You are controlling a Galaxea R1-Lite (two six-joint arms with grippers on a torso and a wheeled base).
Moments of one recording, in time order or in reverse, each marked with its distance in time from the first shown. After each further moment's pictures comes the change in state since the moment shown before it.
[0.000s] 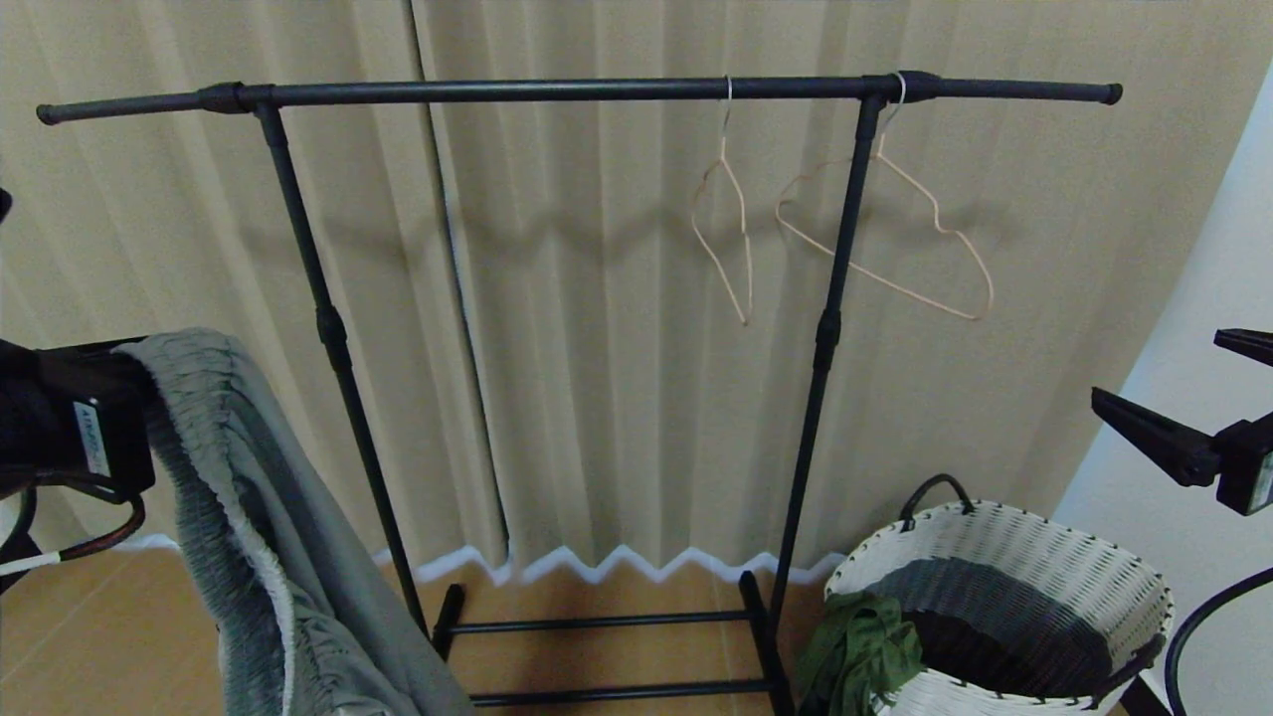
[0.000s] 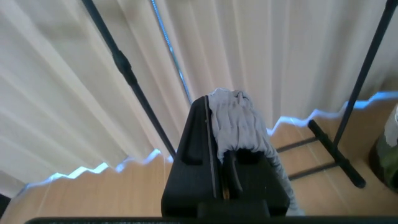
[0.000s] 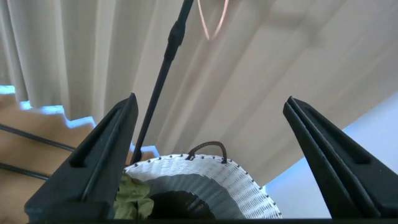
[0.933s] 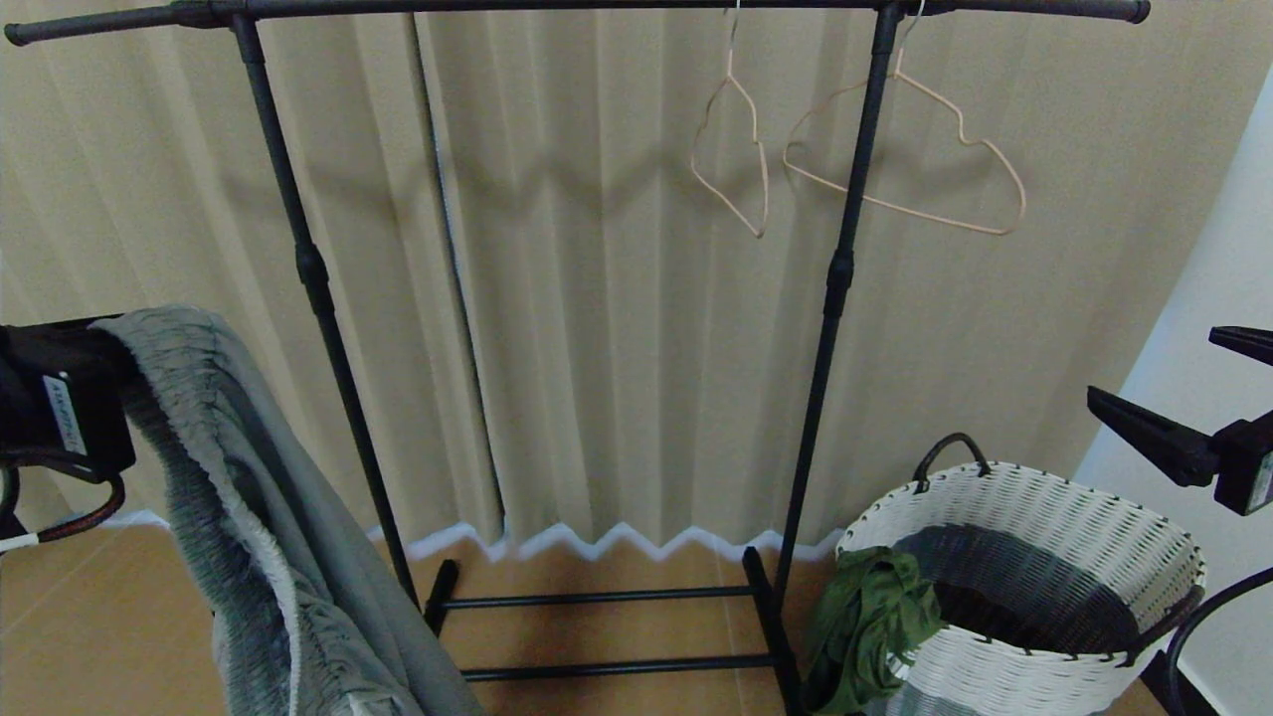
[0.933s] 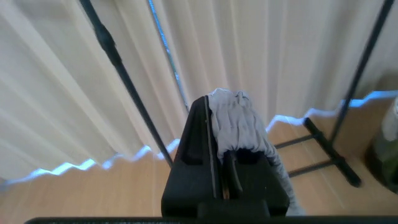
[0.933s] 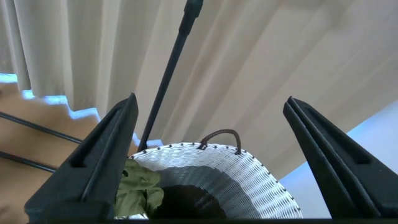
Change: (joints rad) left arm 0.000 -0.007 -0.032 0.003 0.001 -0.007; right arm 0.019 -0.001 -0.003 -0.001 0.000 -0.001
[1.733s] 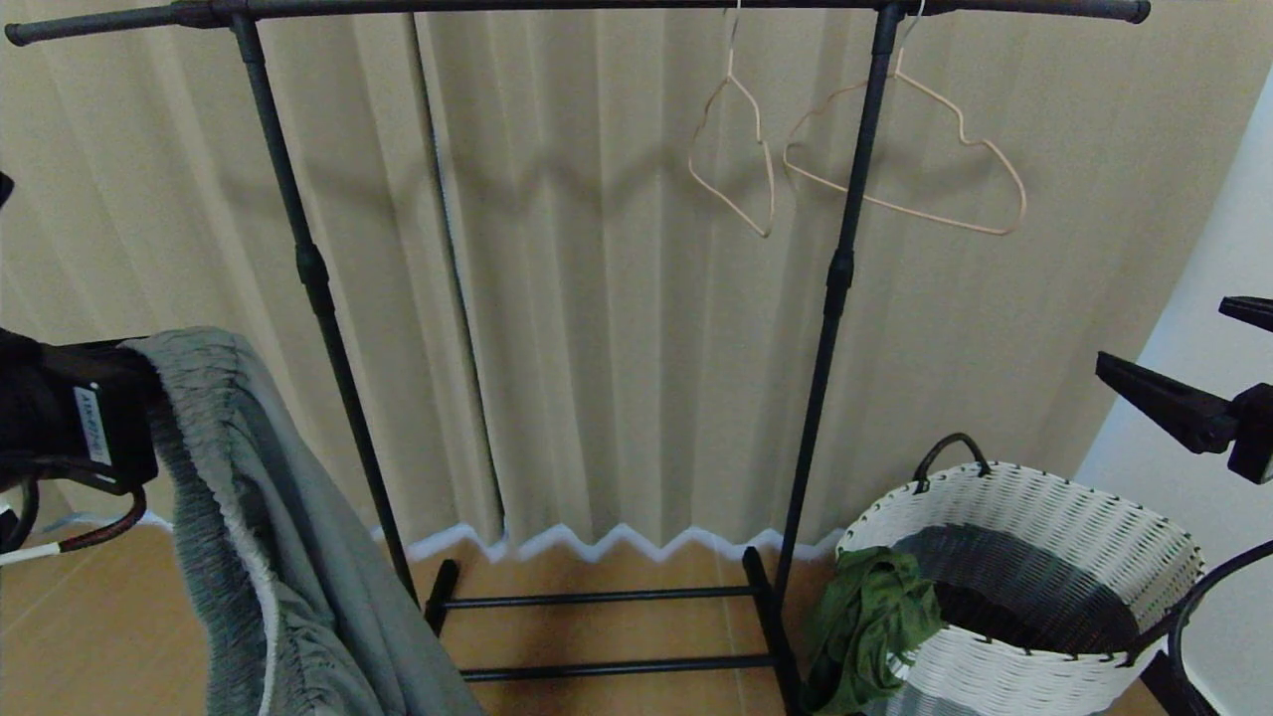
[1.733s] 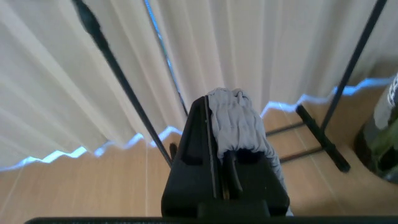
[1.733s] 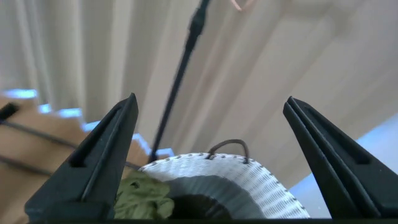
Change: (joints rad) left arm -0.014 0.020 -0.015 0.068 0.000 -0.059; right arm 0.011 -0.007 -0.061 0.029 0.007 0.052
